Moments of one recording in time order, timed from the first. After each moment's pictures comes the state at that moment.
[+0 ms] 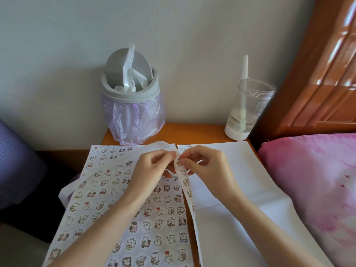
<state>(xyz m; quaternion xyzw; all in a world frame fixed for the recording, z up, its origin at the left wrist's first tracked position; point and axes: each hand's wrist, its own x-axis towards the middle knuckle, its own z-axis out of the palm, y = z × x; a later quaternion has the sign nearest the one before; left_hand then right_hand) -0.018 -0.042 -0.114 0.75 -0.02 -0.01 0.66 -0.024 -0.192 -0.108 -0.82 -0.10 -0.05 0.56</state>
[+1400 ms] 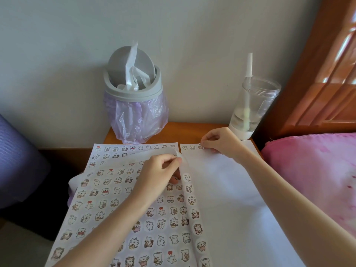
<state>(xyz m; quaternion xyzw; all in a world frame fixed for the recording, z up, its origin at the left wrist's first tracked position) -0.017 -0.042 -0.127 0.82 -0.04 -0.03 0.57 0.069 -0.243 -0.117 -0.89 -0.02 0.04 0.45</state>
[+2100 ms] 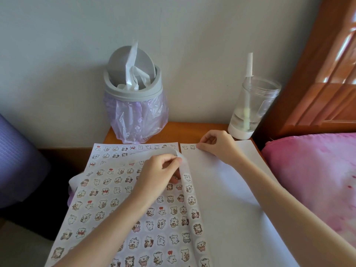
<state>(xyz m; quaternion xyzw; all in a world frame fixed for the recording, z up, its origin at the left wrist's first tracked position) -0.017 -0.042 -0.126 0.83 -0.04 -0.03 0.55 0.067 -0.240 -0.134 -0.92 -0.04 -0.04 0.39</state>
